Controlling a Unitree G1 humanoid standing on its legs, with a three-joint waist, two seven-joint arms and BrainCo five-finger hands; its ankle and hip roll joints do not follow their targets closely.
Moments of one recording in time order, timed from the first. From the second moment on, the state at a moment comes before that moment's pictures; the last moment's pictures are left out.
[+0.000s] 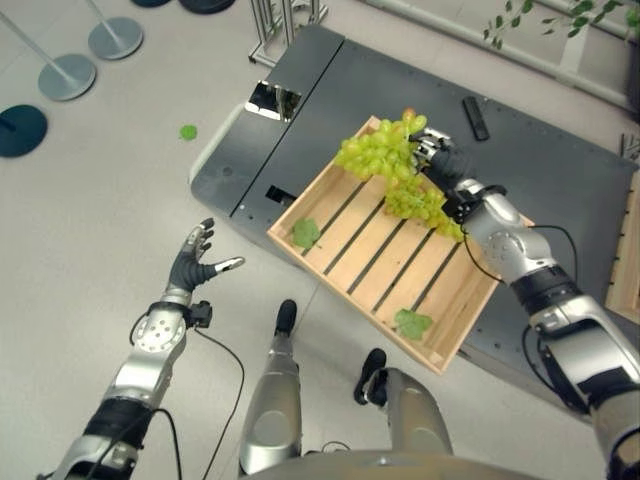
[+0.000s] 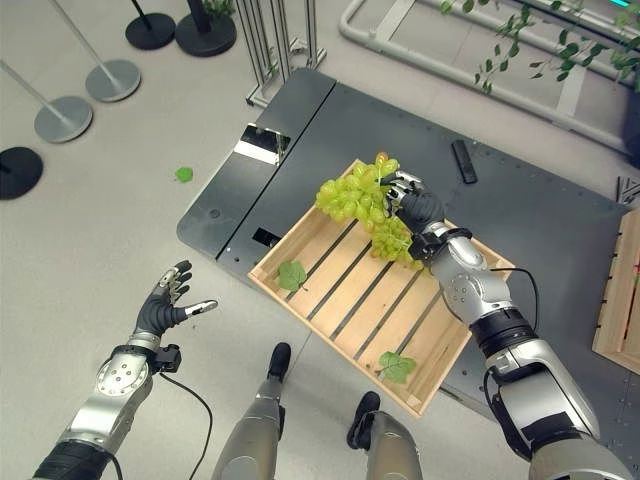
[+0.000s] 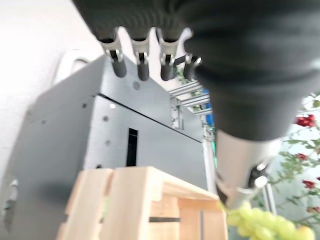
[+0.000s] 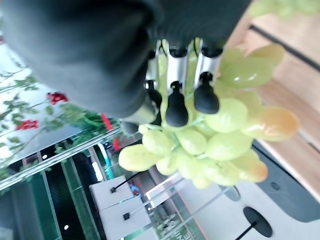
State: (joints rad) left arm -0.08 0.57 -0.14 0.30 -0.31 -0.23 0.11; right arm -0.74 -0.60 0.35 0.48 1.04 -0.03 0.16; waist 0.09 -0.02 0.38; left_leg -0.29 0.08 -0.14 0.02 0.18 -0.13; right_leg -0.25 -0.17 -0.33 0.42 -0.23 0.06
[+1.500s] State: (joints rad) left arm -0.37 0.60 -0.37 0.18 -0.09 -0.23 0.12; right arm -0.78 -0.60 0.65 0.19 1.04 0.01 0.25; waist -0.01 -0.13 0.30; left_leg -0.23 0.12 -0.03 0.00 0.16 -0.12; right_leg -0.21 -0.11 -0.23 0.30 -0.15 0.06
